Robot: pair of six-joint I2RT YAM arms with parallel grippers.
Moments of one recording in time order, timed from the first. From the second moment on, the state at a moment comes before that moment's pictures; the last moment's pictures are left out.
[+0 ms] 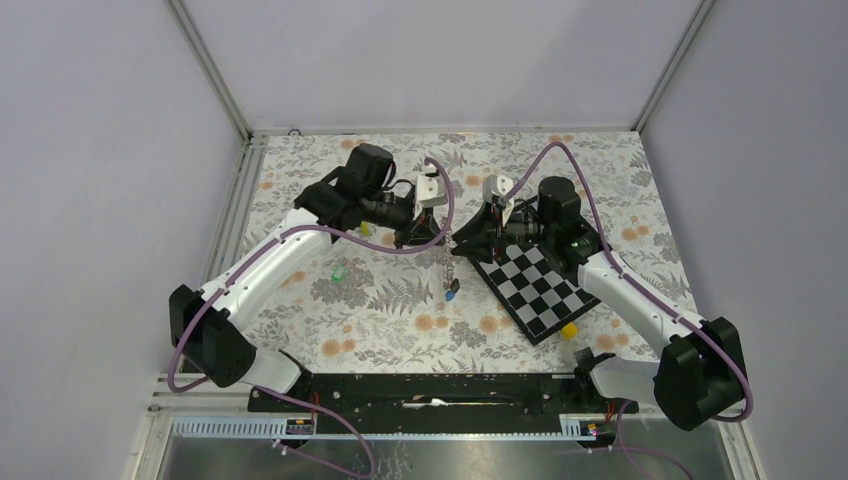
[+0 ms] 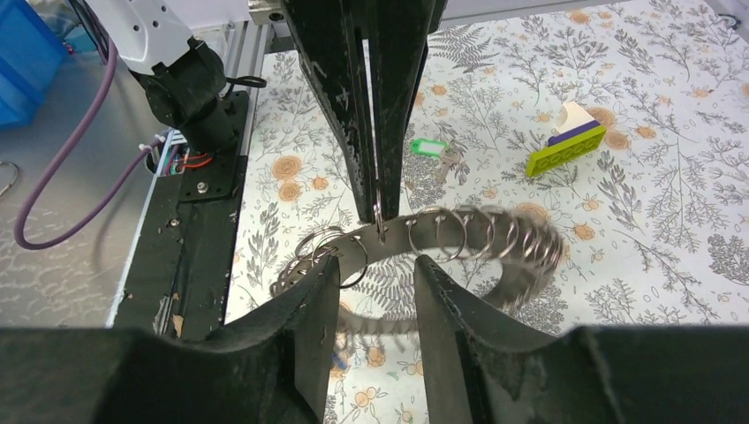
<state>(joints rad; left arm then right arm) -0.60 1.44 1.38 -0.63 0.88 0.48 0.45 1.24 0.83 0.16 -1.05 -0.10</state>
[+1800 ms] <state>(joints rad) -0.68 1.49 1.44 -0.74 0.73 0.55 0.47 1.24 0.87 0.09 -1.03 -0.19</state>
